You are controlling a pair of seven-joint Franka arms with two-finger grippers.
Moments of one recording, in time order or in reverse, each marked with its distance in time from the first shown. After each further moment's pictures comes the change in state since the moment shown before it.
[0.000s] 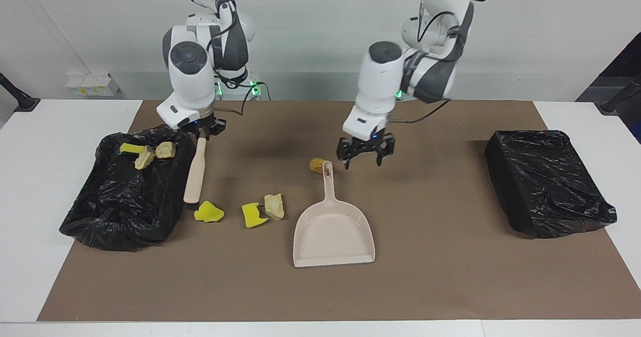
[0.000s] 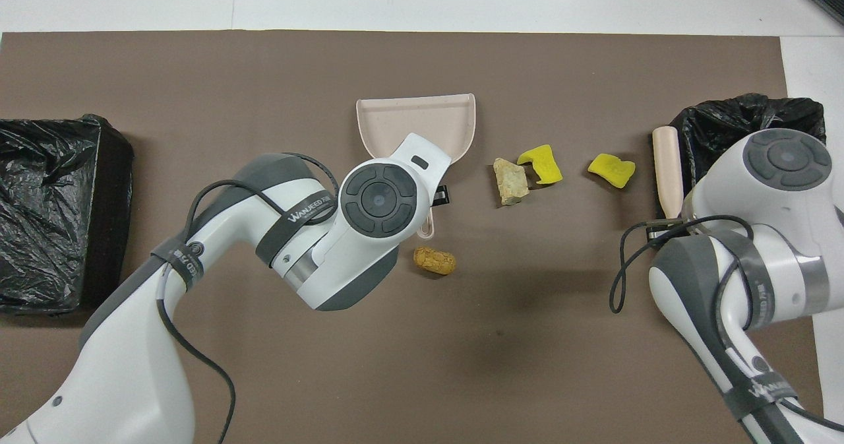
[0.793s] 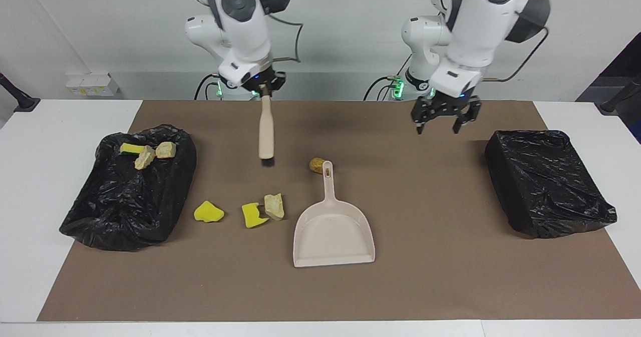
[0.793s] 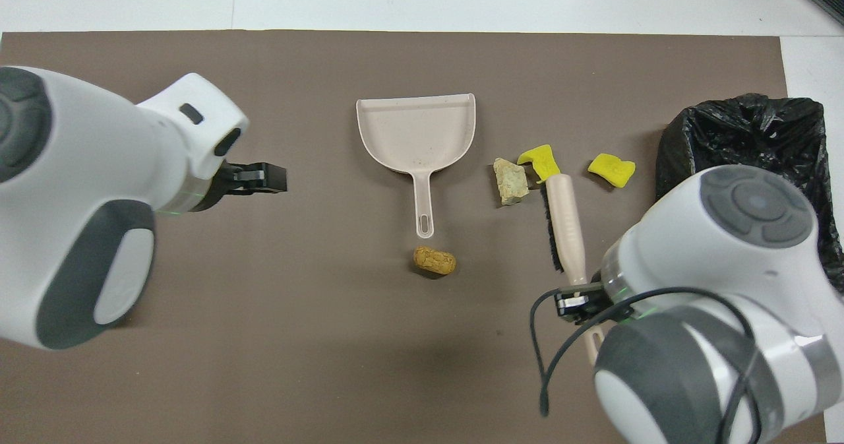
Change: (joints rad) left arm 0.080 -0.403 0.276 -0.029 -0.354 -0.310 0.613; right arm 0.230 -0.165 0.002 0.107 0.340 -0.343 0.030
